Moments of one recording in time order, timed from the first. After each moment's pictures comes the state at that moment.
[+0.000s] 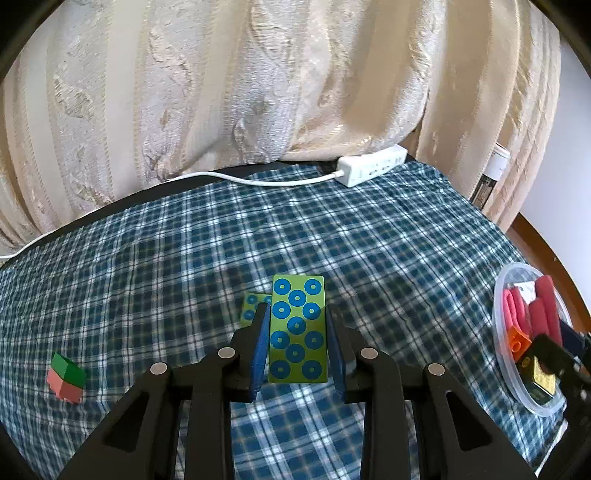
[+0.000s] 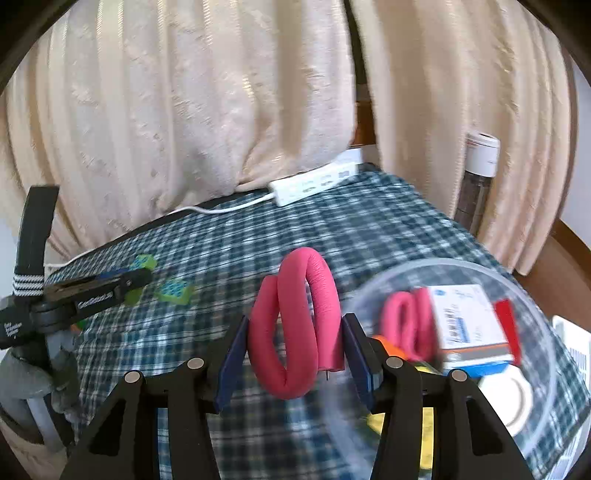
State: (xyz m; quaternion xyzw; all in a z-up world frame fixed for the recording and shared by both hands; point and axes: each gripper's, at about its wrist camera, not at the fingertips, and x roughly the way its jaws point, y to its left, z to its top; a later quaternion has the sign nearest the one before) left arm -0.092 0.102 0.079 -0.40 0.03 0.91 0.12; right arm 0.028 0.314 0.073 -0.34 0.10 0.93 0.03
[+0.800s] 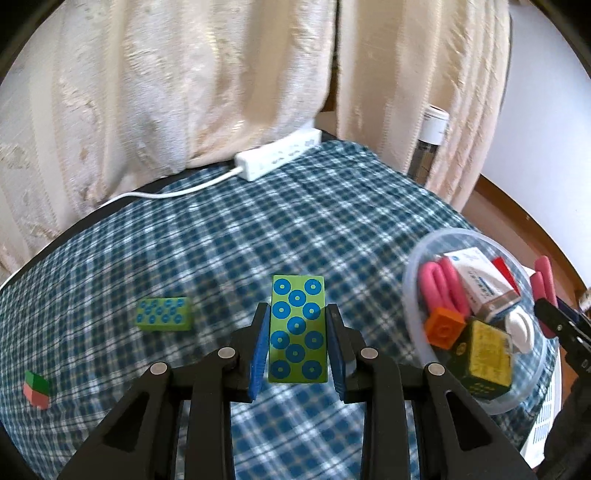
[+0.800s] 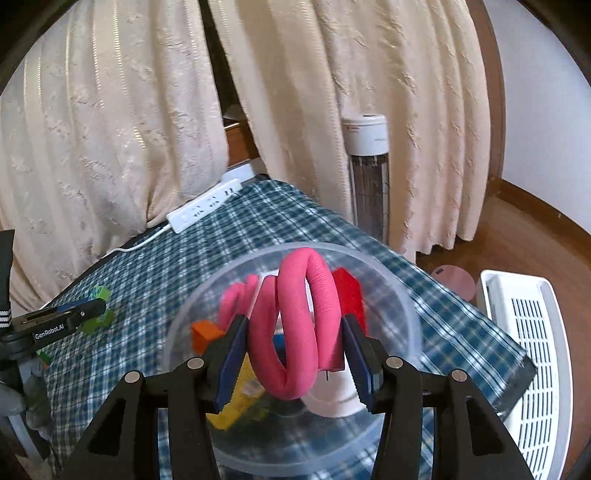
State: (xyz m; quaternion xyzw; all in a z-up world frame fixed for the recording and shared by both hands) left arm -0.058 0.204 0.079 -0.41 0.08 0.89 0.20; right arm 0.096 0.429 0.058 -0.32 0.17 0.92 0.14
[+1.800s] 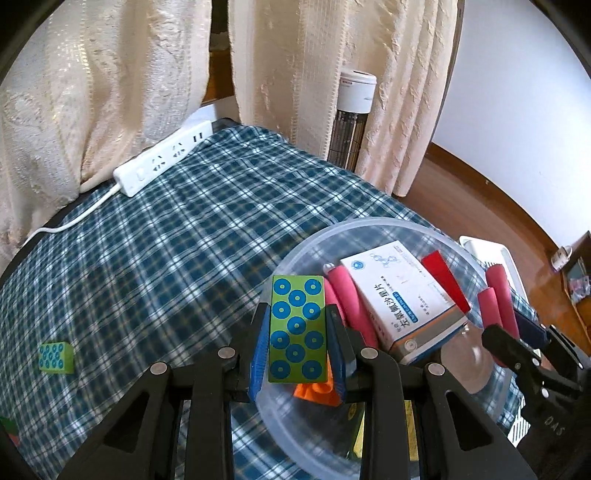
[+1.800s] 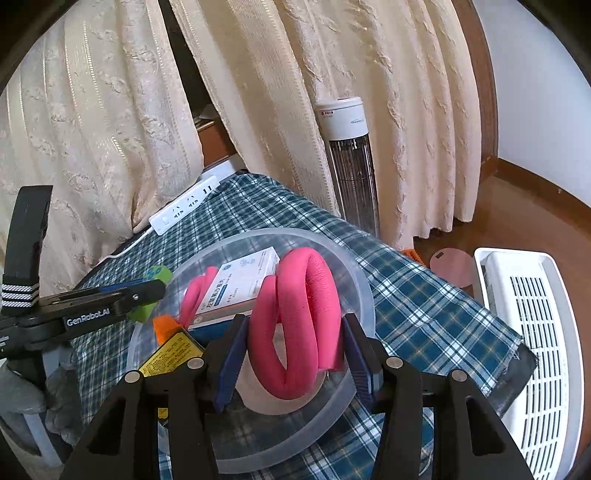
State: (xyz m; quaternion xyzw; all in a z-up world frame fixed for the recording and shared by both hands) left arm -0.061 0.326 0.057 -0.43 0.11 0.85 0.30; right arm 0.106 0.465 0.033 -0.32 0.20 0.92 0.13
